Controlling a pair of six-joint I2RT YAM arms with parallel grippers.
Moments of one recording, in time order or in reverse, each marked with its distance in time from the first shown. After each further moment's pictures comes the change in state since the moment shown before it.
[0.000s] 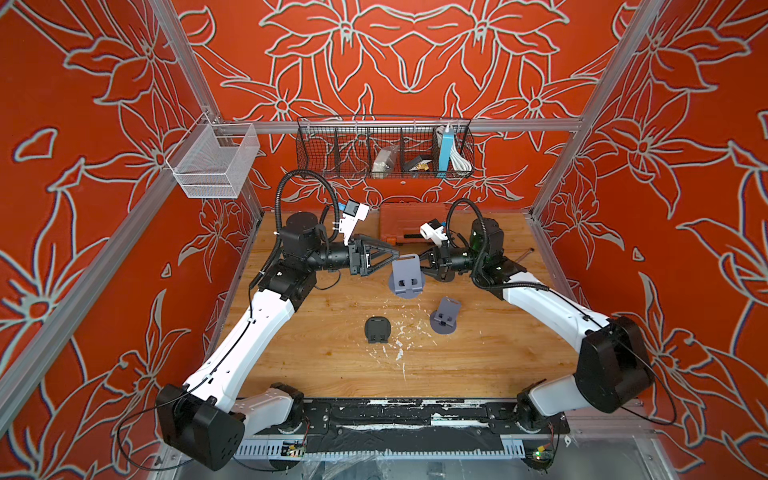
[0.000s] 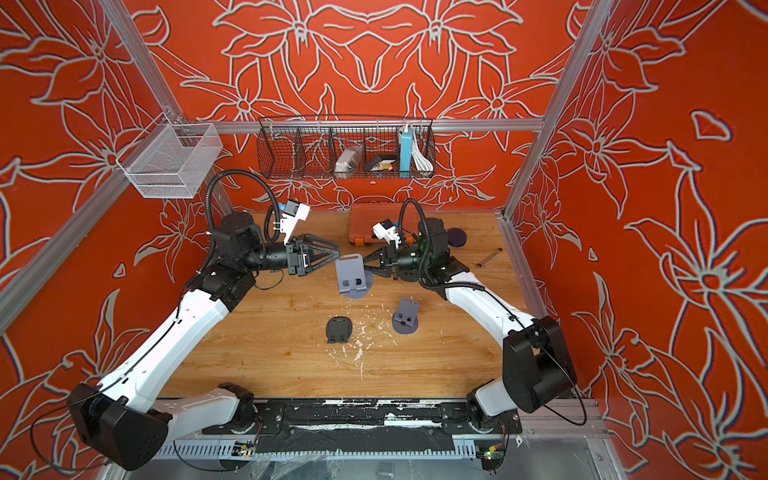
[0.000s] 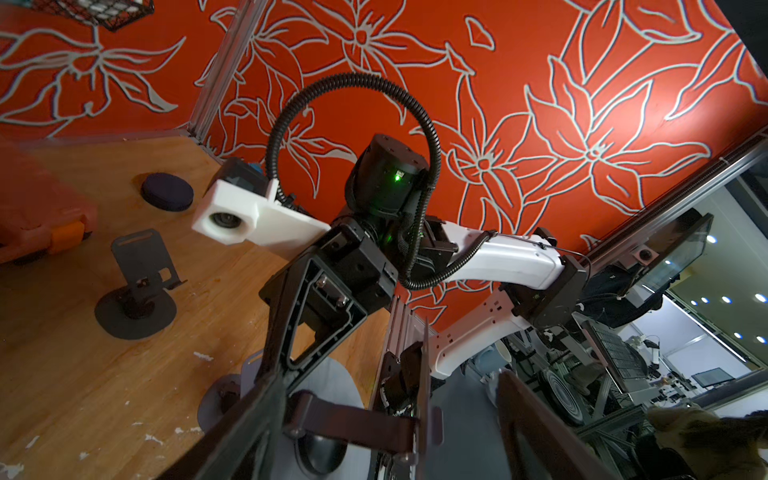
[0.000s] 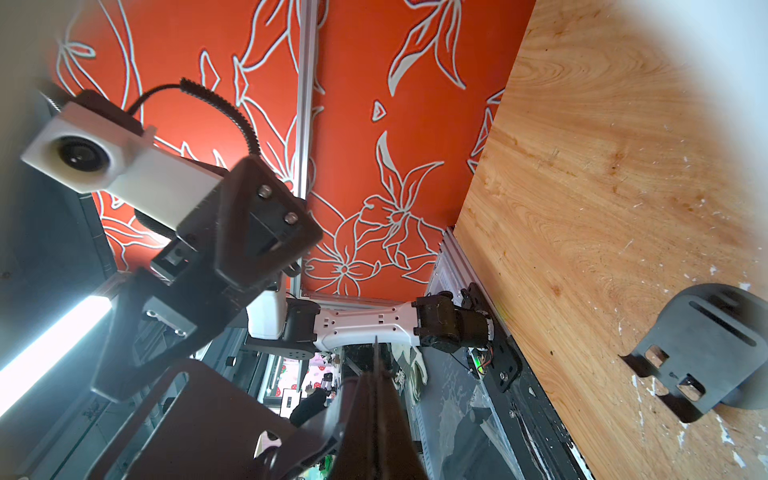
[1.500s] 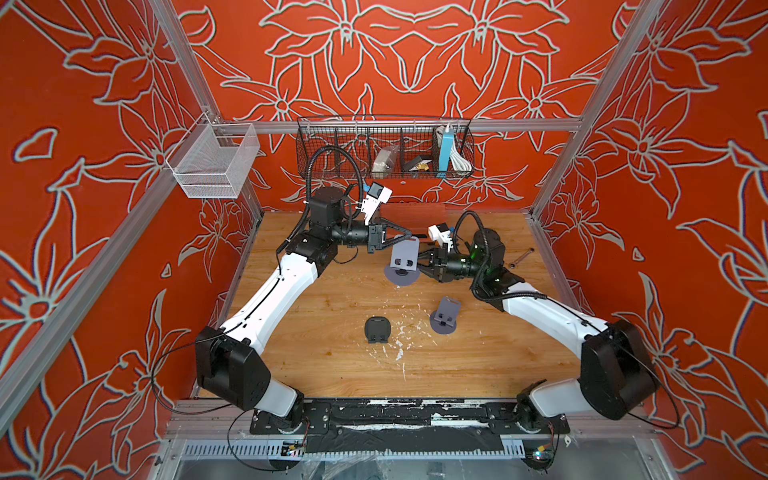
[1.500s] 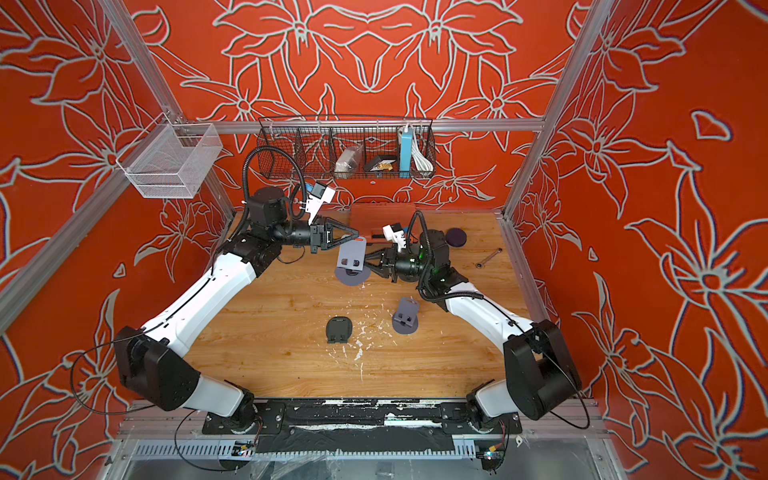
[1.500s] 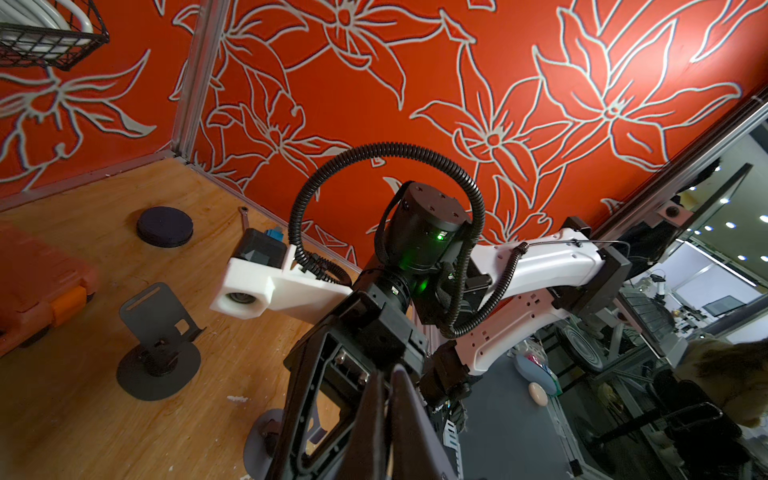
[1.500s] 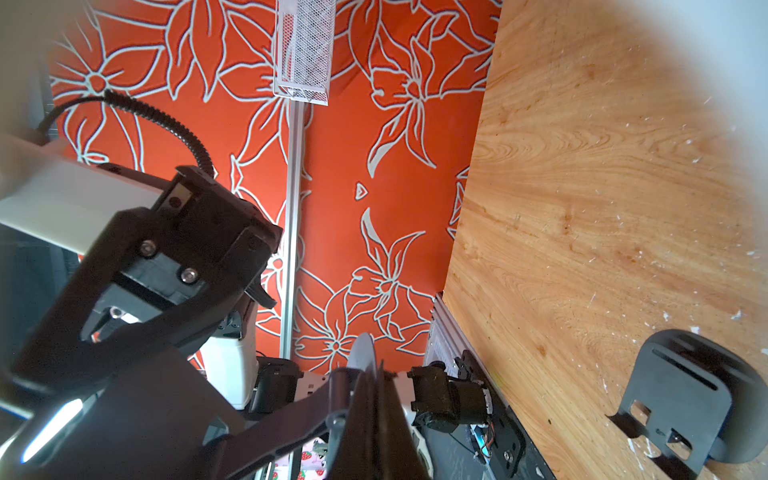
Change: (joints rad) left arm -0.020 0.279 0.266 -0.051 0.011 0.243; right arm 0.031 -0.032 -0.150 0.191 0.250 0.131
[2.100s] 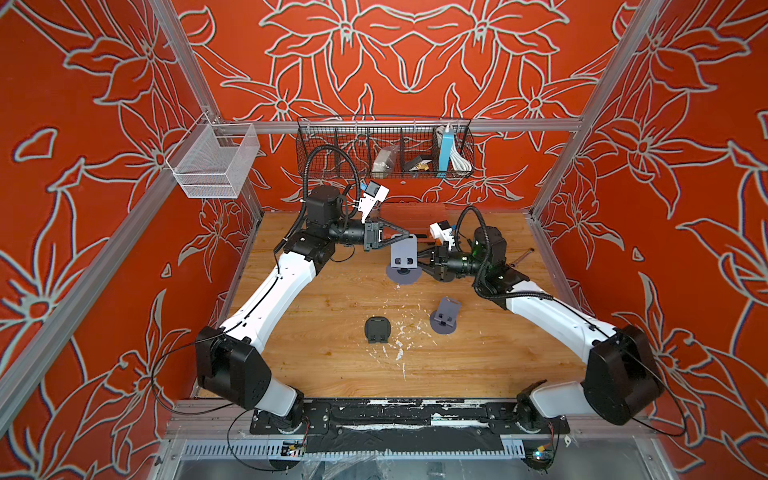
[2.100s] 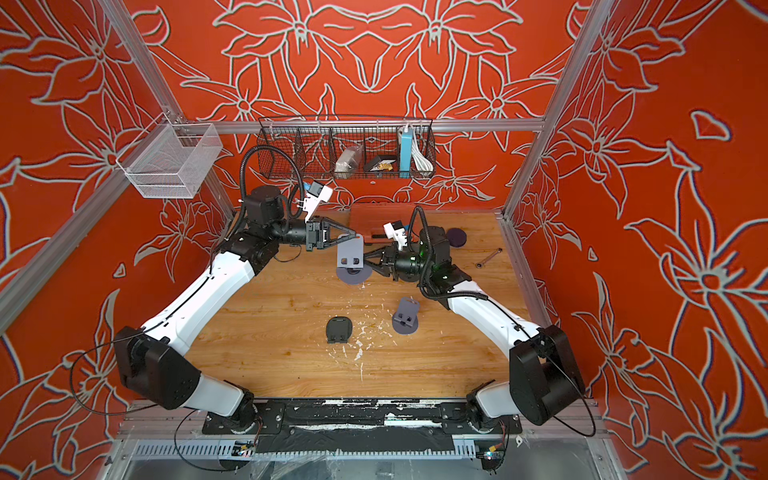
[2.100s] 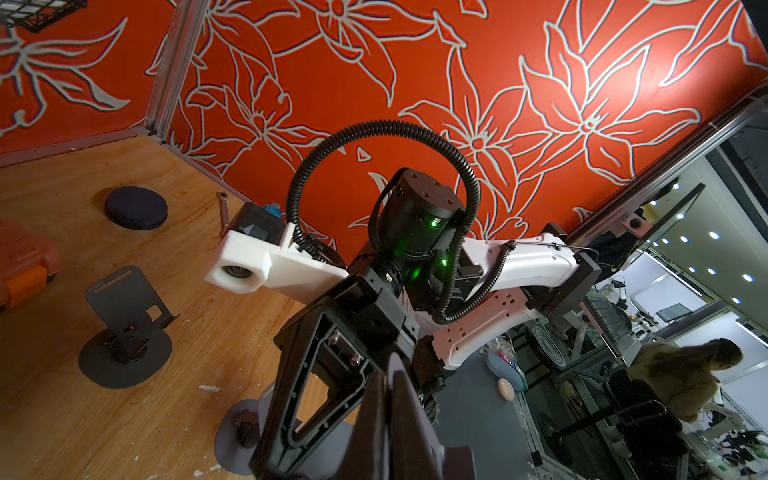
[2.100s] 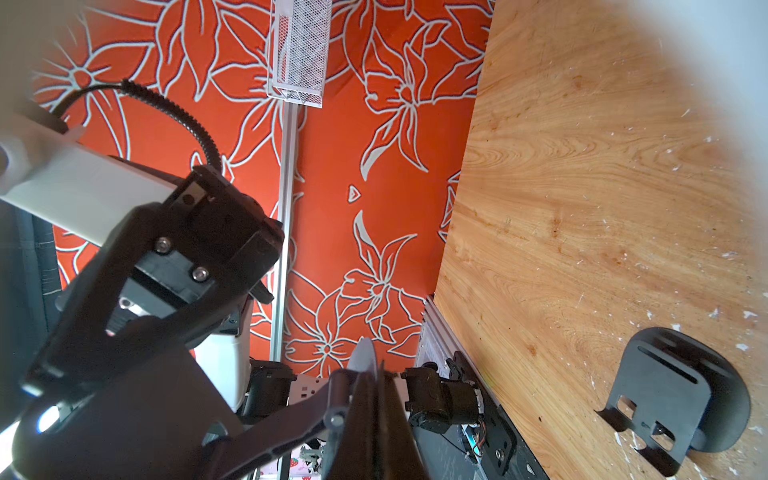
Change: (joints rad) left arm 0.046 0.047 0.058 0.003 0.128 -0.103; right arm 0.000 -0.041 0.055 -0.157 0.040 -0.089
